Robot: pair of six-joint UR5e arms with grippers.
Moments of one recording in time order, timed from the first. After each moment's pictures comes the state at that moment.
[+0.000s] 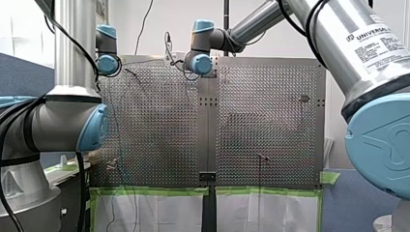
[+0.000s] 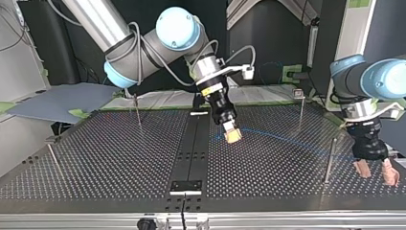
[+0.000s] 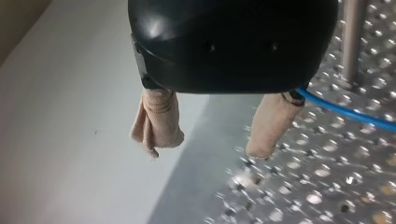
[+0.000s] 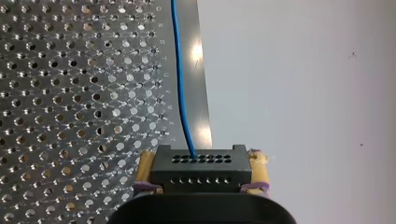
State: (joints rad) left arm 0.24 -1.60 -1.75 -2.67 -1.64 -2.06; right arm 2.48 -1.04 1.15 -0.41 1.64 1.55
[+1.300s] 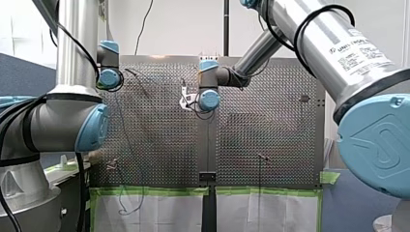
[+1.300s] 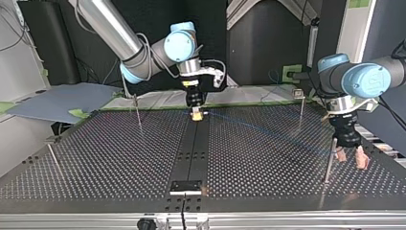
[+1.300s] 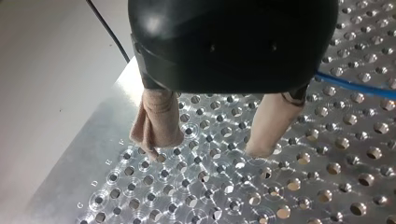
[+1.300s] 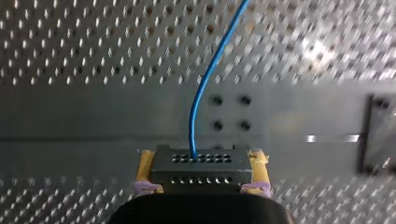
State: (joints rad) left arm 0.22 -1.67 -1.82 -2.63 -1.63 -2.09; right arm 2.41 -0.92 1.34 -0.40 1.88 1.61
